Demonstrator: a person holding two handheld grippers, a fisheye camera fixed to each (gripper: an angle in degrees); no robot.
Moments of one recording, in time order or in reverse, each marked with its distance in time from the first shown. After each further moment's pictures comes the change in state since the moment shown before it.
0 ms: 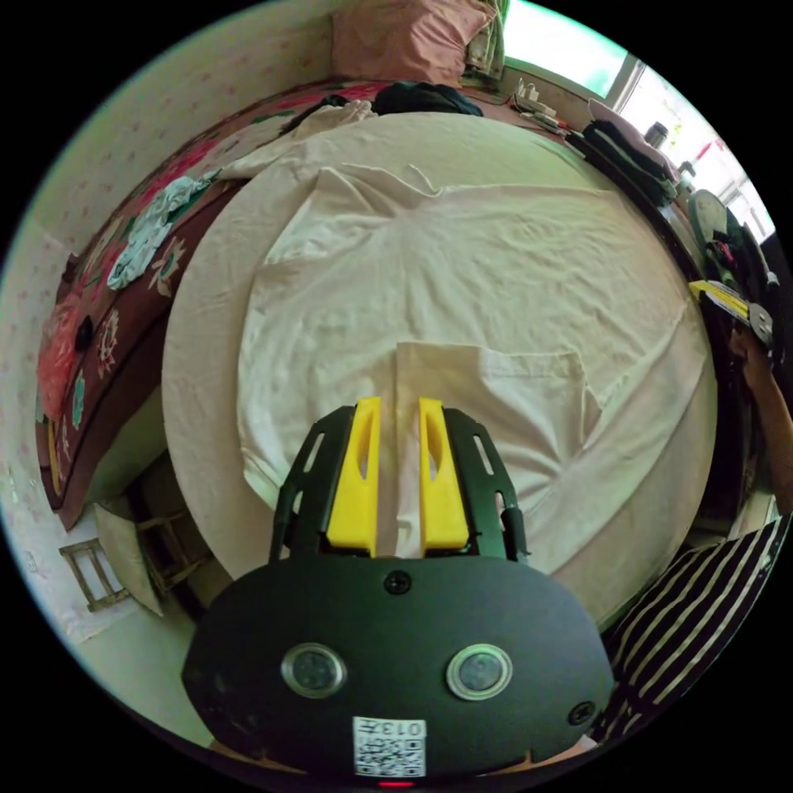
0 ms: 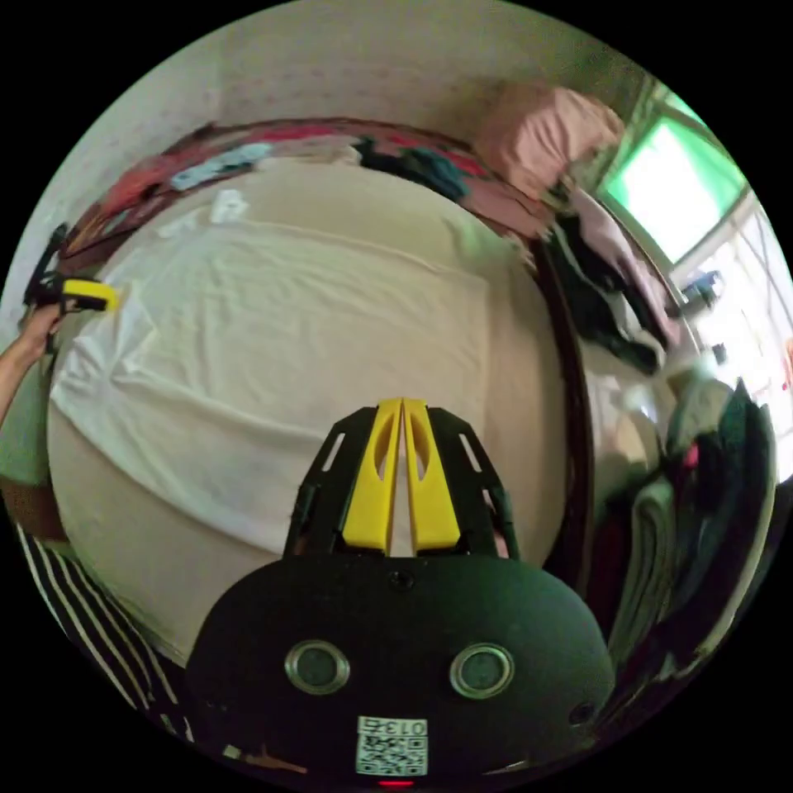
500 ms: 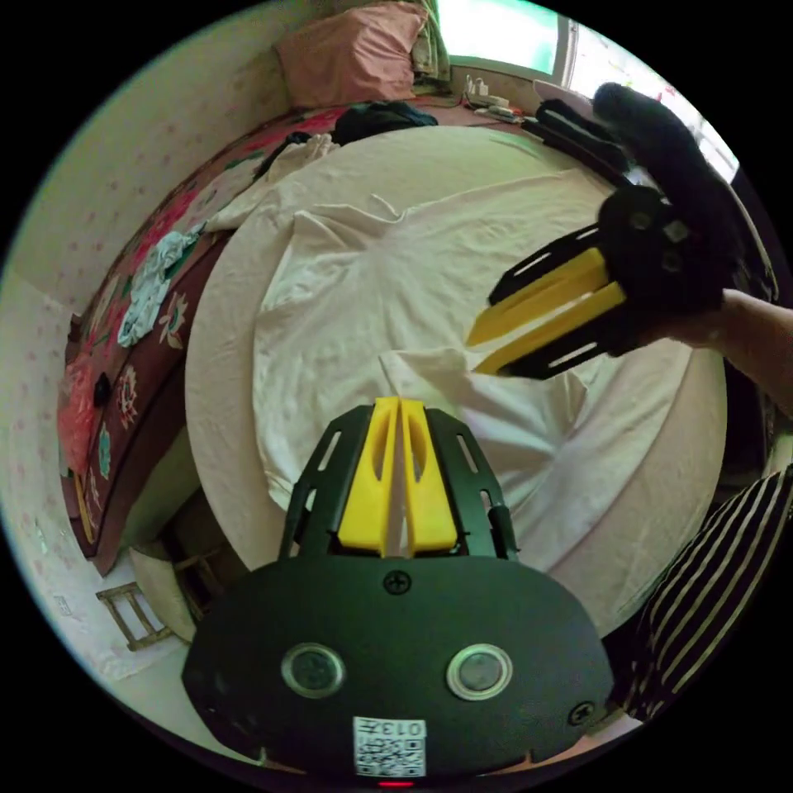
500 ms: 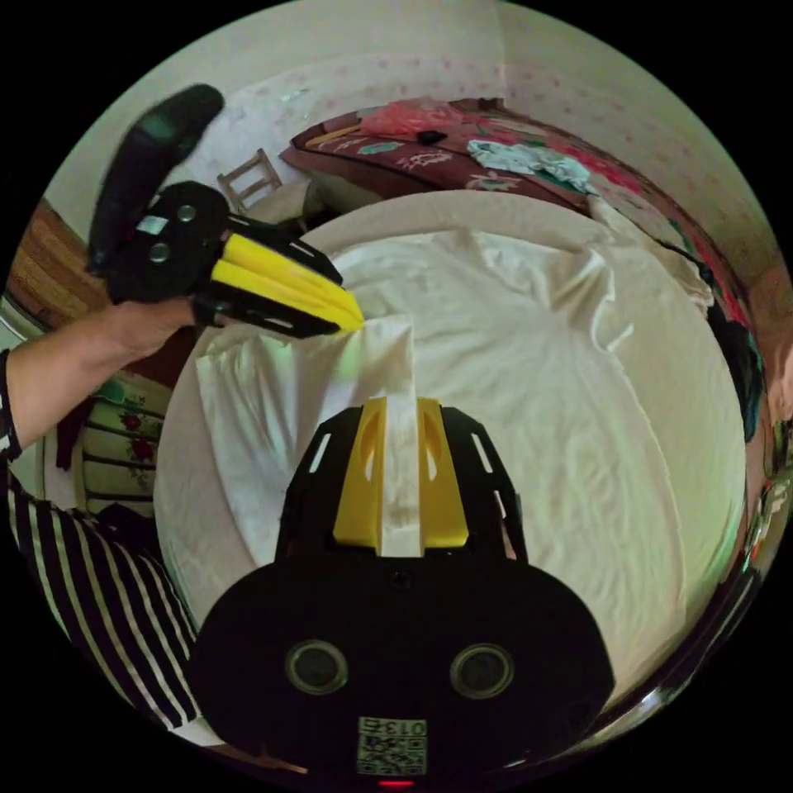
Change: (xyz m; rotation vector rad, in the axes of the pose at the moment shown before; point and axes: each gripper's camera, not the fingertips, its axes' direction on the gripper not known) left arm 0.034 0.012 -0.012 0.049 -0.075 0.142; right arm -0.249 -0.132 -0.005 0.005 -0.548 -0.689
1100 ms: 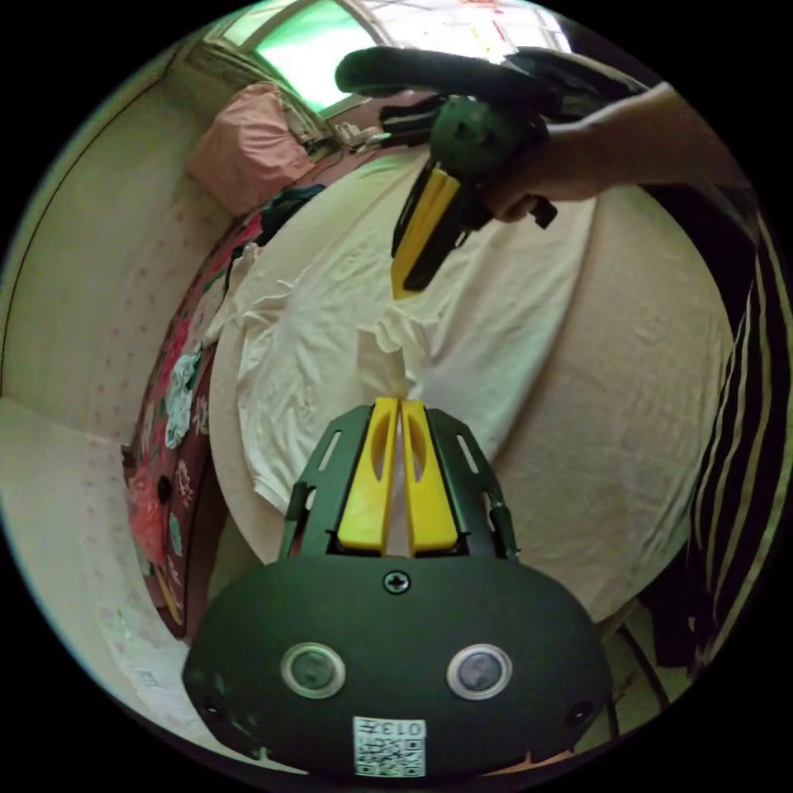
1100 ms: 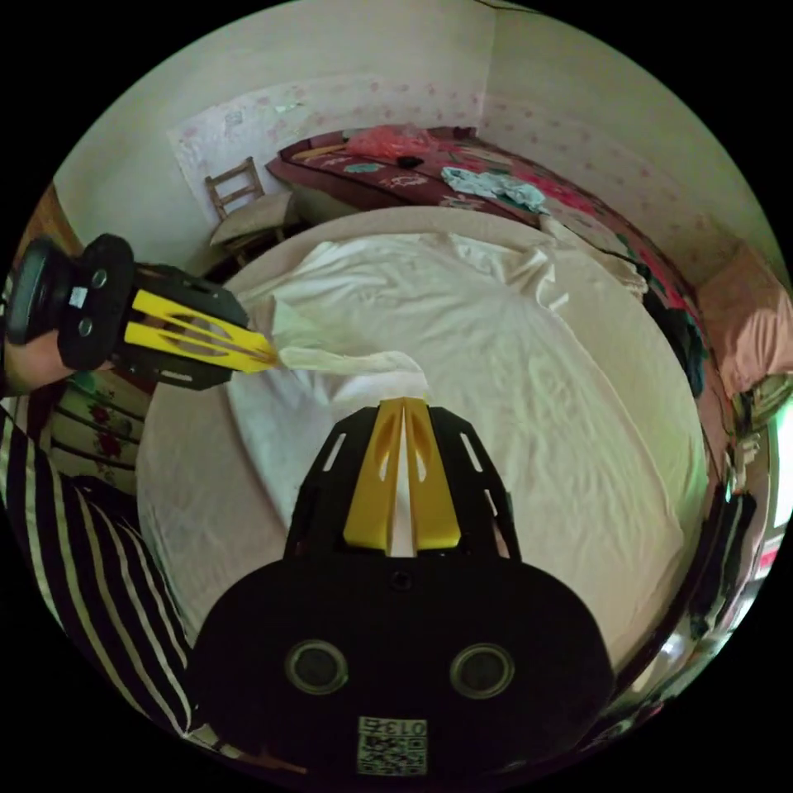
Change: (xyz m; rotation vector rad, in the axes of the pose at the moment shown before) left arm 0.155 0.084 -0.032 0.190 -0.202 0.349; right arm -0.042 0.084 -0.047 0.090 0.165 0.007
